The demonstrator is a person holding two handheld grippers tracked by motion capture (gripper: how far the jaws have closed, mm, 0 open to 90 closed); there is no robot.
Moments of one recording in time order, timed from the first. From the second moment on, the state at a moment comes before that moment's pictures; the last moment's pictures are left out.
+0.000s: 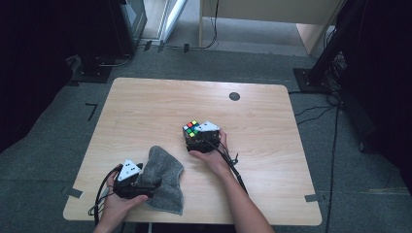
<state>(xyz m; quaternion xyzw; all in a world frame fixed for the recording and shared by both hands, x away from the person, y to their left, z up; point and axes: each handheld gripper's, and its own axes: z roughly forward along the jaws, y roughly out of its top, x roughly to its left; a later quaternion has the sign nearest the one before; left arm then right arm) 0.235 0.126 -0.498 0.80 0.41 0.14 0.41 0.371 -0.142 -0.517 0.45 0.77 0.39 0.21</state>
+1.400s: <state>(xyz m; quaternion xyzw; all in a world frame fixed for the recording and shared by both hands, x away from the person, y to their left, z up) 0.235 0.111 -0.506 0.82 0.40 0.14 0.39 0.275 -0.217 -0.469 0.41 0.78 0.41 0.23</state>
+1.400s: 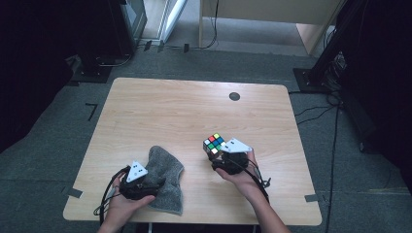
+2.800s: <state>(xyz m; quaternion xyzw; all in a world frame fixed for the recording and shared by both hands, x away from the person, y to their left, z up) 0.252 0.021 -0.431 0.80 0.26 0.05 0.53 0.207 -0.186 -0.471 0.31 0.81 0.45 0.20</state>
